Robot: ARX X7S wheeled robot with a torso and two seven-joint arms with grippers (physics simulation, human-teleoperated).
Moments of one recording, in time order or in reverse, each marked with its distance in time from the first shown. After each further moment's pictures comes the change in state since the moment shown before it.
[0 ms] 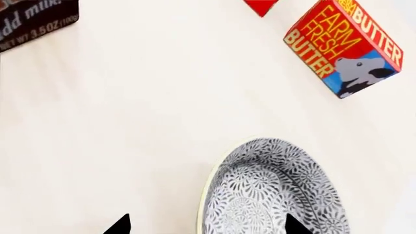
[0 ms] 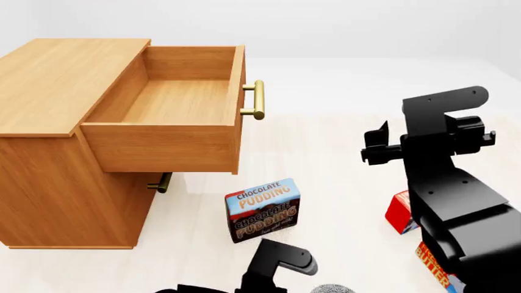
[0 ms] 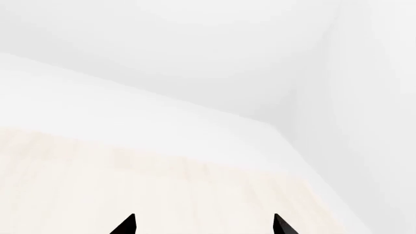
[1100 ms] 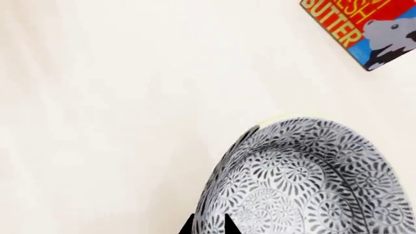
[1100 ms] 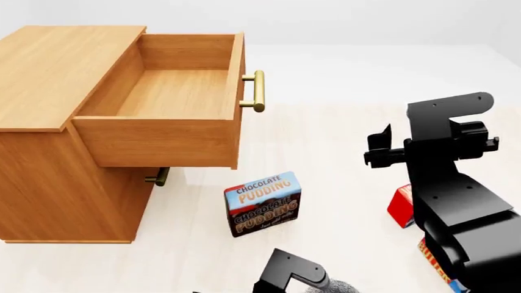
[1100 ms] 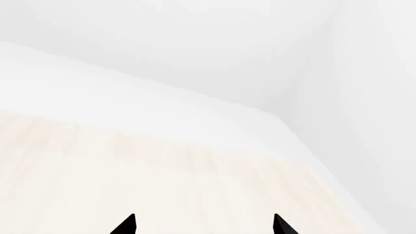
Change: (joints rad) left arm 0.003 0.055 0.077 -0.066 0.105 0.020 0.018; right arm -0.031 0.010 0.022 -0.001 0.015 -0.026 0.004
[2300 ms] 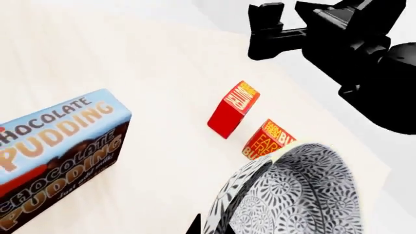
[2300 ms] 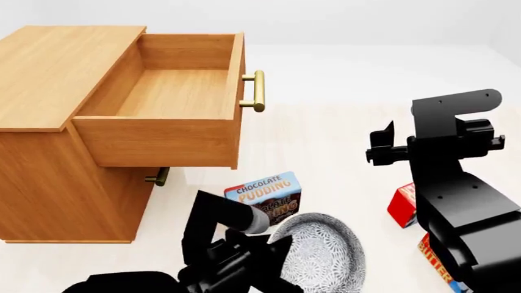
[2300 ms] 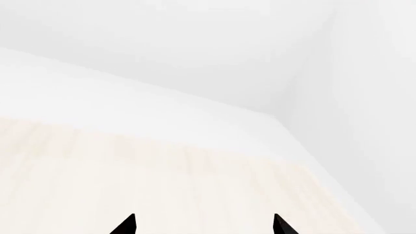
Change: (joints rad) left arm -0.038 -0.328 -0.276 0.549 -0.184 0.127 -0.080; right arm 0.002 0.005 0.017 -0.045 0.019 0.032 0.019
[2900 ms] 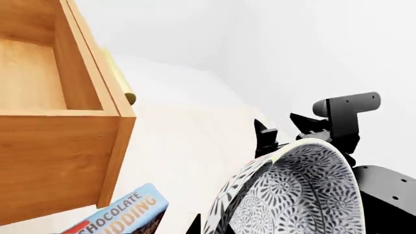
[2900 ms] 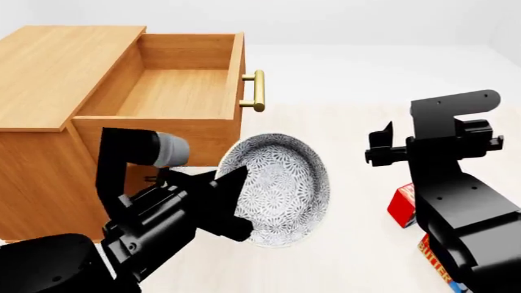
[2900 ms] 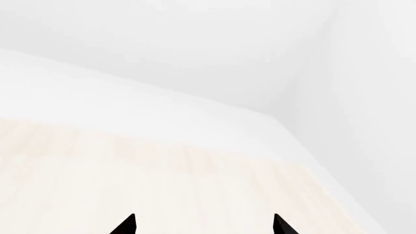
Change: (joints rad) left arm -0.153 -0.191 -0.204 0.135 -0.212 0.086 -0.096; right arm -0.003 0.000 -0.003 -0.003 0.005 -0.004 0.002
